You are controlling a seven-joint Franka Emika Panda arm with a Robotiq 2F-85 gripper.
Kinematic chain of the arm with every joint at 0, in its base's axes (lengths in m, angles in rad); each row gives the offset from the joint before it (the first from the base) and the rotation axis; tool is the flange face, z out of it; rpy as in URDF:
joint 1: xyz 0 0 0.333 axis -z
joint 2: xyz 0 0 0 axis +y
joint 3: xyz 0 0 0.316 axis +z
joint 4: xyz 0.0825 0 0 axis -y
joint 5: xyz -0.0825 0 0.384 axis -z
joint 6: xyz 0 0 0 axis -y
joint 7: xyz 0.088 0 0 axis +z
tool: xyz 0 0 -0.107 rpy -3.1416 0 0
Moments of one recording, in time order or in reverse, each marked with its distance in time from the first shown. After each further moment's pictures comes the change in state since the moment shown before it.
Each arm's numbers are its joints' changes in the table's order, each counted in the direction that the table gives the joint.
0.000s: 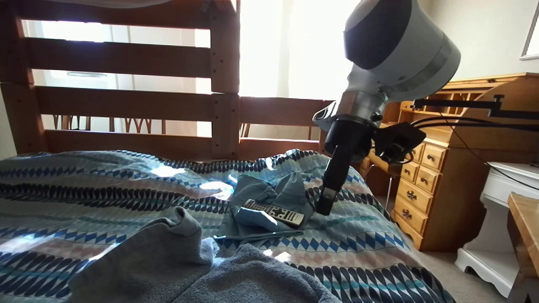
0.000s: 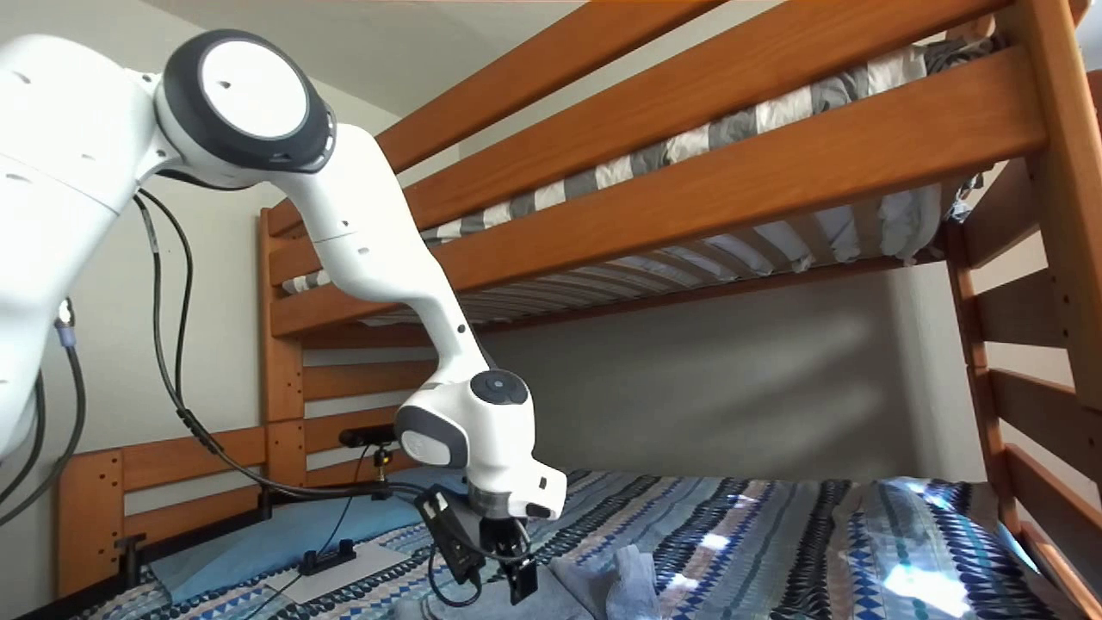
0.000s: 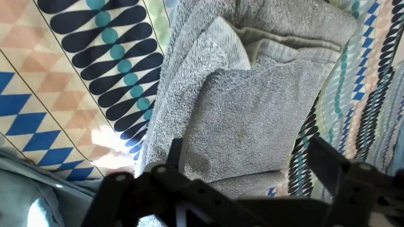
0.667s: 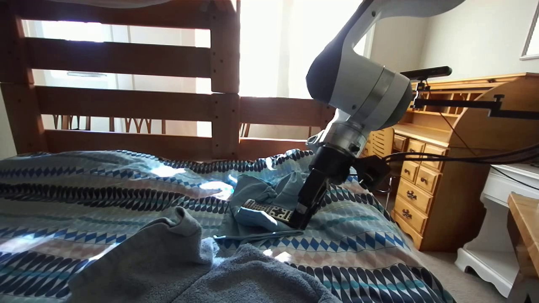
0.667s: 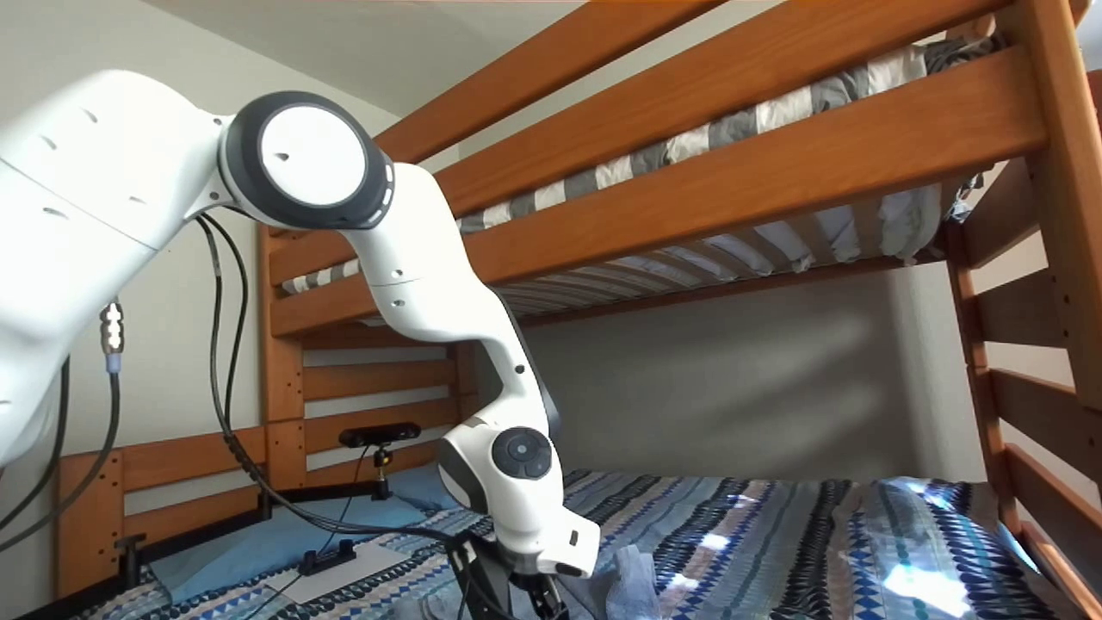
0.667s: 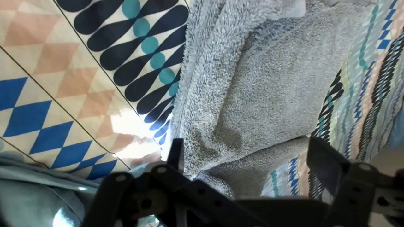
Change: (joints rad) arm 0.121 0.235 0.060 0.179 -0.328 0.058 0.372
